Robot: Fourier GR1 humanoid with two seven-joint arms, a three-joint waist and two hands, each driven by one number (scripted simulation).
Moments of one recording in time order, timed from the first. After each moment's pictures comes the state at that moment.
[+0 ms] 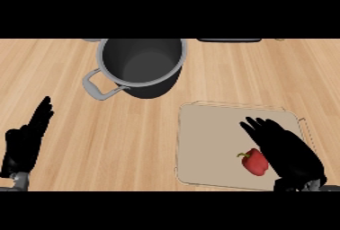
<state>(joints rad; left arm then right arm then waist) 0.01 0.49 -0.10 -1.49 0.12 0.24 0.09 -0.13 -0.61 0.48 -1.92 0.76 0.55 0.52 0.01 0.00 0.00</state>
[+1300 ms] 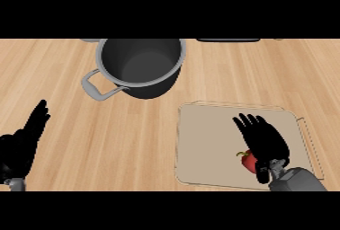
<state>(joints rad) 0.05 0.37 0.05 -1.55 -0.01 0.11 0.12 -0.17 -0.38 0.42 -1.59 1.10 0.54 0.39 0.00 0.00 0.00</state>
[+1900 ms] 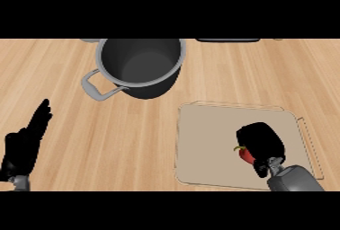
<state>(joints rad) 0.03 0.32 0.09 -1.53 -0.07 0.07 0.11 -0.18 -0.36 0.42 -1.51 1.20 0.50 0.24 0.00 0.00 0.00</state>
